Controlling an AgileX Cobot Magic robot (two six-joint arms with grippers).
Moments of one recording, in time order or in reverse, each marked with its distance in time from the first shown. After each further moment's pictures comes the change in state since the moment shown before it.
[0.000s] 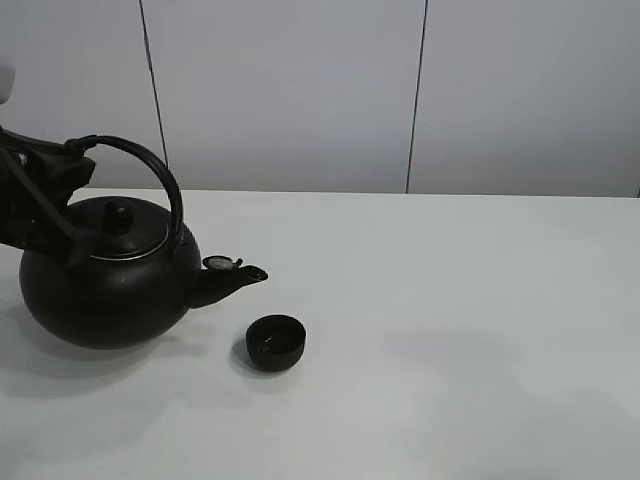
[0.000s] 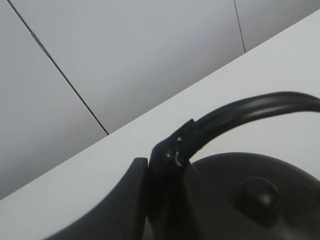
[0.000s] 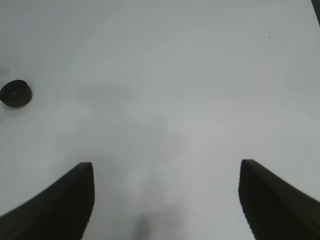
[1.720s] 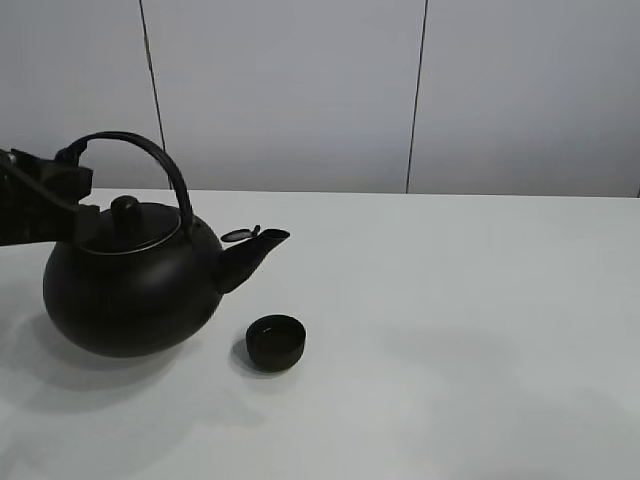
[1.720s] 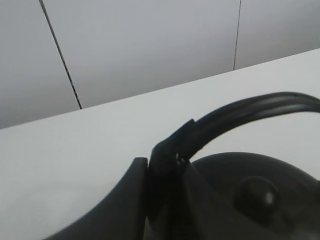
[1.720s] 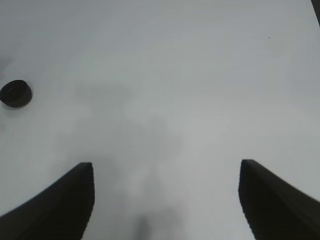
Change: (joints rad) left arm 0.000 0.000 0.029 0.006 0.004 -0.340; right arm 0.000 0.000 0.000 0.000 -0.001 0.000
